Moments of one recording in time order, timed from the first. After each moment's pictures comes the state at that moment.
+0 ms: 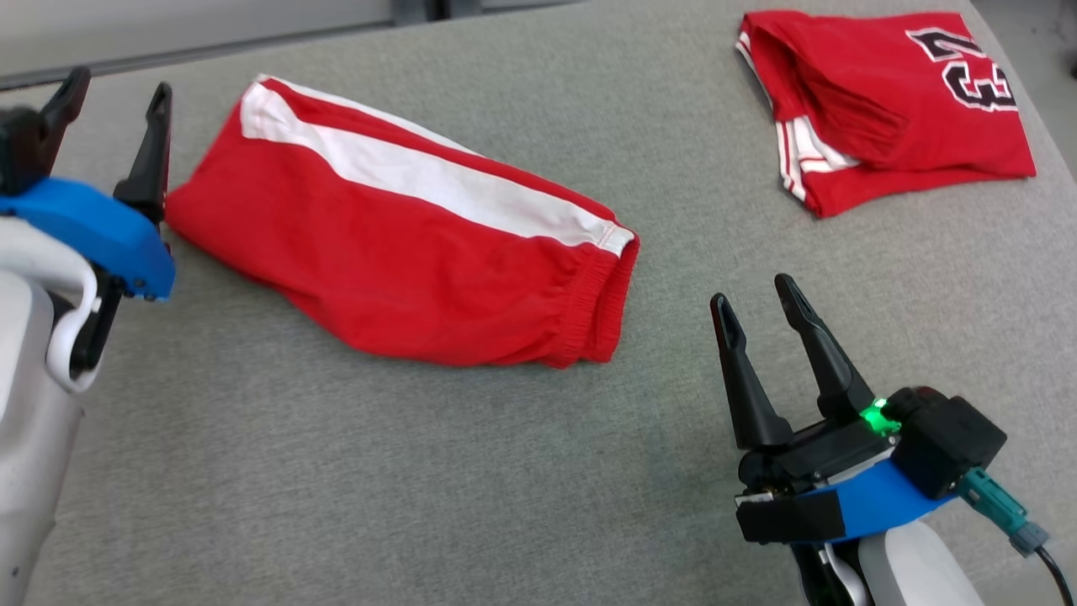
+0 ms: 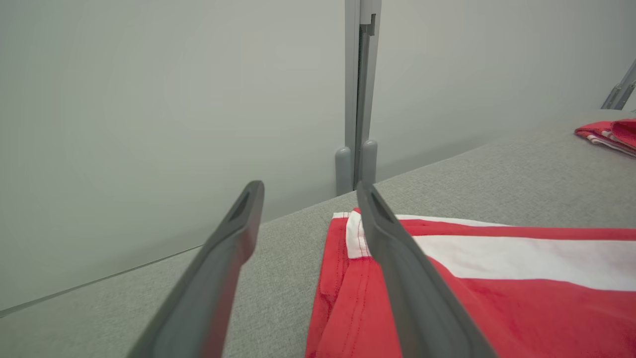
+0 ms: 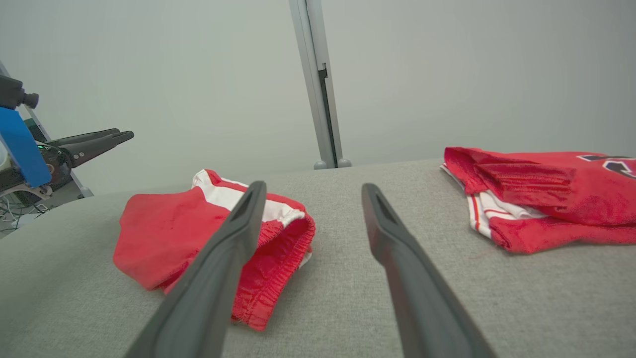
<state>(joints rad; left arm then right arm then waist) -0.78 0.53 -0.42 0.58 -0.50 -0.12 -0.07 -0.18 -0.05 0.22 0.01 0.27 0.13 -0.26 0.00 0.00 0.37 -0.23</state>
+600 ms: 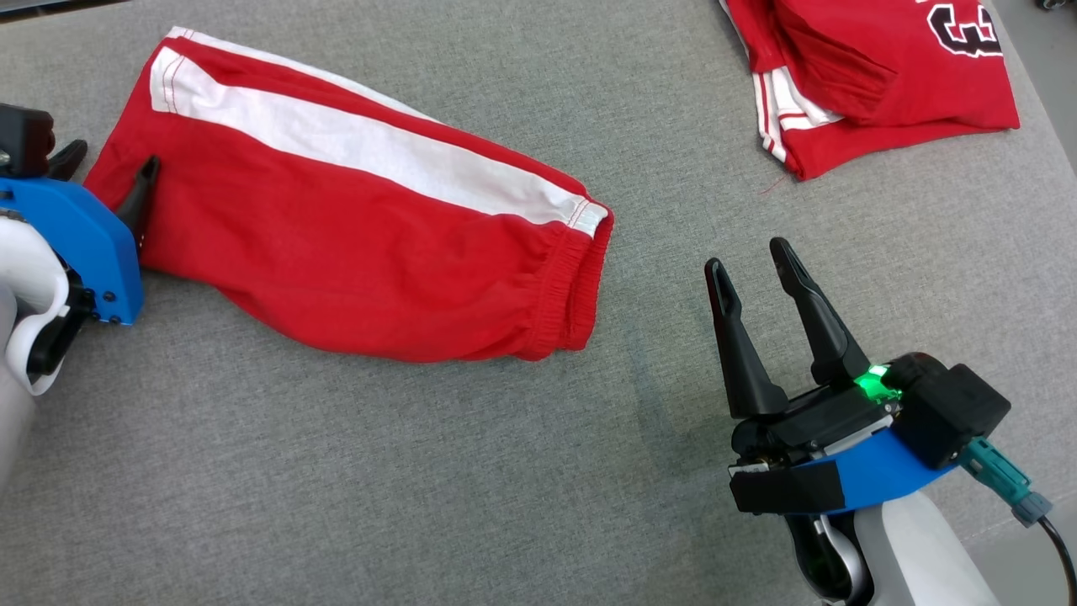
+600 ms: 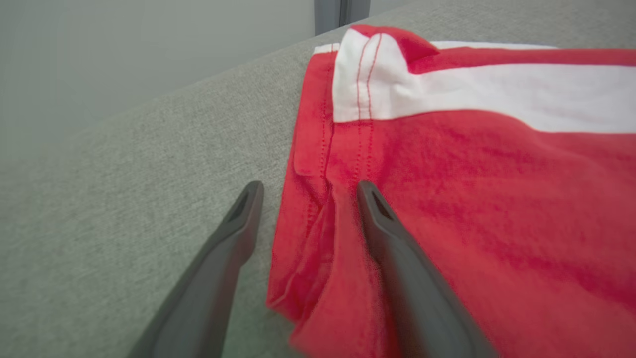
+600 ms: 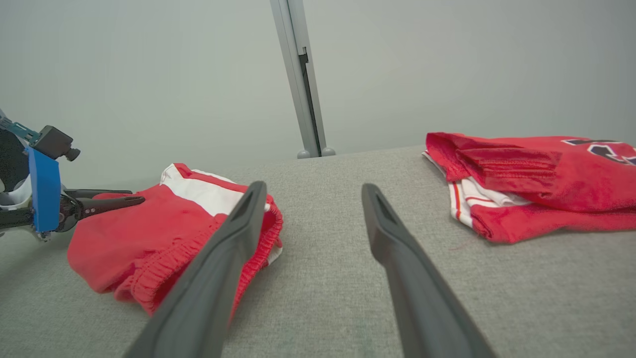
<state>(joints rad) -0.91 0.63 -0.72 0.74 -0.71 -0.13 0.15 -0.25 -0.05 0.23 0.02 0.30 0.13 -0.26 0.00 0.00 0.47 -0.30</state>
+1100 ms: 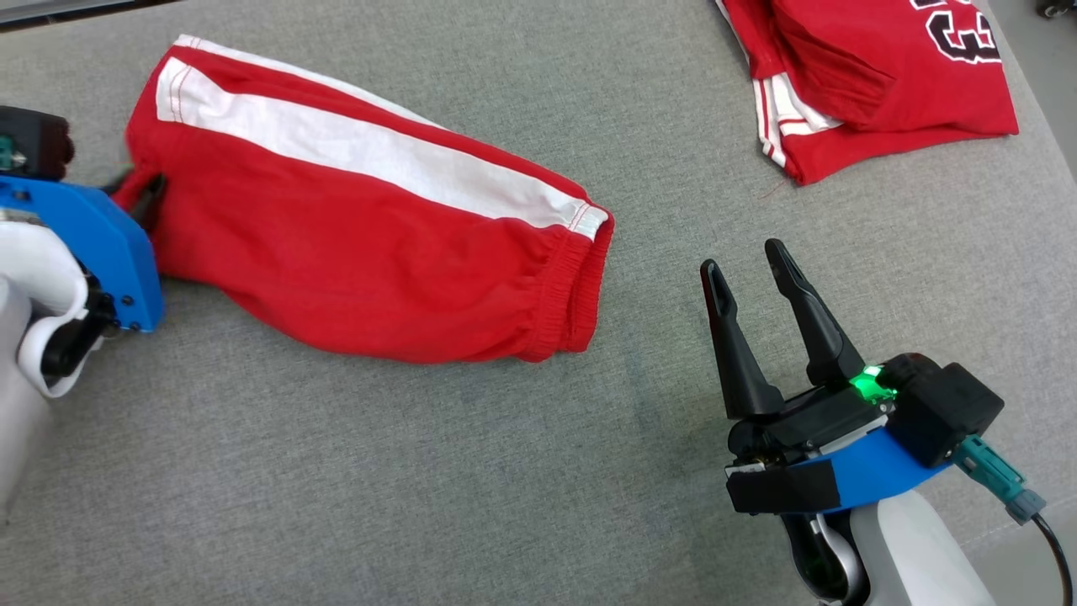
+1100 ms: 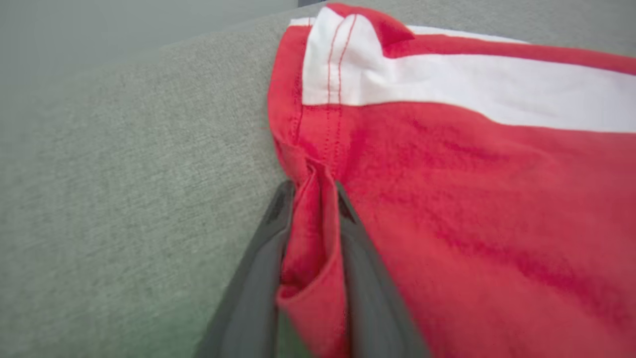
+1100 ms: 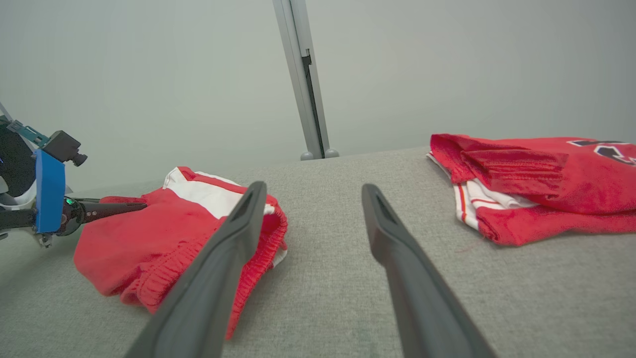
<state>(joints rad) -0.93 0.65 -0.82 0.73 -0.90 -0.13 0.22 -0.26 -0.05 0.24 0.03 0.30 0.13 -0.26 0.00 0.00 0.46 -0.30</state>
